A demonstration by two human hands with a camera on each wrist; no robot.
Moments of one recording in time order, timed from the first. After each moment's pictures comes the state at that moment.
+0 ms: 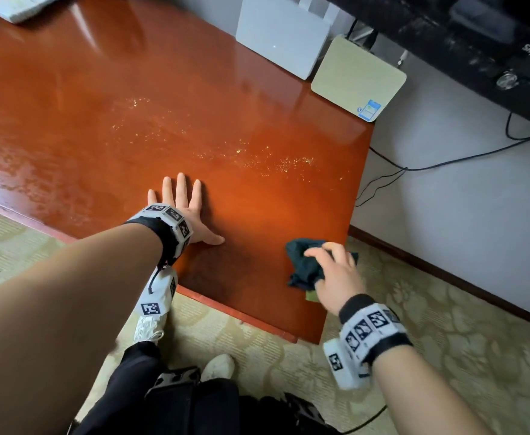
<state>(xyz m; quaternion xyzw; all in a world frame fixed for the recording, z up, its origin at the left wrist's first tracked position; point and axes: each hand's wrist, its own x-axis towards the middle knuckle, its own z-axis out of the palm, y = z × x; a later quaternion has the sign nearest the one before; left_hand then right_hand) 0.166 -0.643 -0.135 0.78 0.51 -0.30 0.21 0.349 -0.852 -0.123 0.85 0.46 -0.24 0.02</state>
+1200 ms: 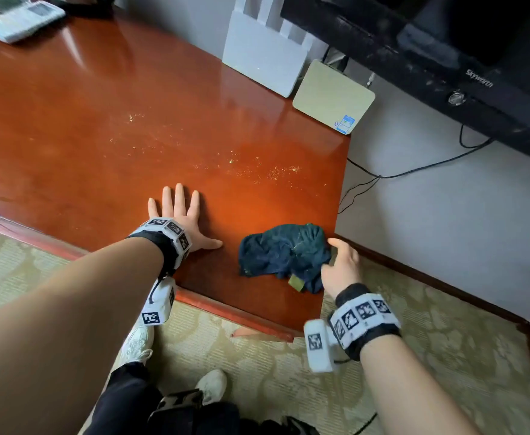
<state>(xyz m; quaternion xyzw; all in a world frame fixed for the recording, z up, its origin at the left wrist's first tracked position) 0.152 -0.647 -0.142 0.82 0.48 -0.24 0.19 0.328 -0.844 -0.094 0.92 0.24 -0.24 -0.21</state>
